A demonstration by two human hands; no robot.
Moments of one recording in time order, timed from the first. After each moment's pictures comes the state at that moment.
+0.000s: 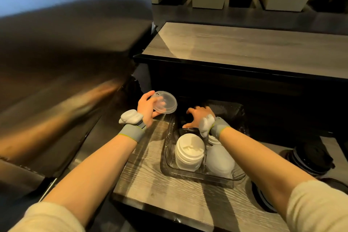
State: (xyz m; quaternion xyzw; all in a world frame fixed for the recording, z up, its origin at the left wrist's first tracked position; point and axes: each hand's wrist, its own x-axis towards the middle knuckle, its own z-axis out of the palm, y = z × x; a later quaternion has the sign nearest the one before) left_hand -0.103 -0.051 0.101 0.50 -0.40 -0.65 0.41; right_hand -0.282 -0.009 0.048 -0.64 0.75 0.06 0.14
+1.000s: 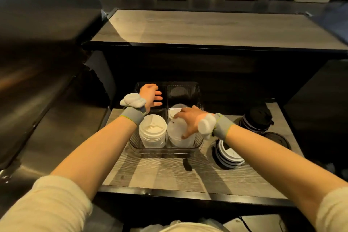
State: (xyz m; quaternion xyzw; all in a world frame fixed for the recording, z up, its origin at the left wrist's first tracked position) left_hand -0.201 0.018 0.103 0.51 -0.54 -0.62 0.26; right_hand -0.325 0.126 0.081 -0.69 0.68 0.11 0.22
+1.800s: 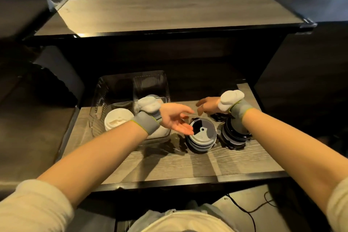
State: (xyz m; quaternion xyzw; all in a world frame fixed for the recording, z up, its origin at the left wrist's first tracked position) left_hand -0.294 0.141 0.099 0.46 -0.46 -0.72 -0.22; right_hand -0.438 0.208 0.070 -0.36 0.82 -0.07 0.44
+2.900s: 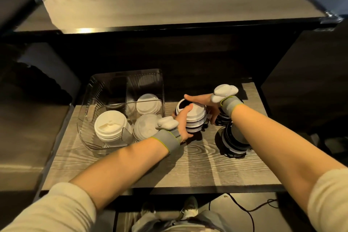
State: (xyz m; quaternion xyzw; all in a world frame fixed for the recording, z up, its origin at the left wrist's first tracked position) left_hand -0.345 0.170 0.032 0.52 -0.27 -0.81 0.05; right_hand -0.459 0.184 0.070 -0.23 0.78 -0.10 0.58
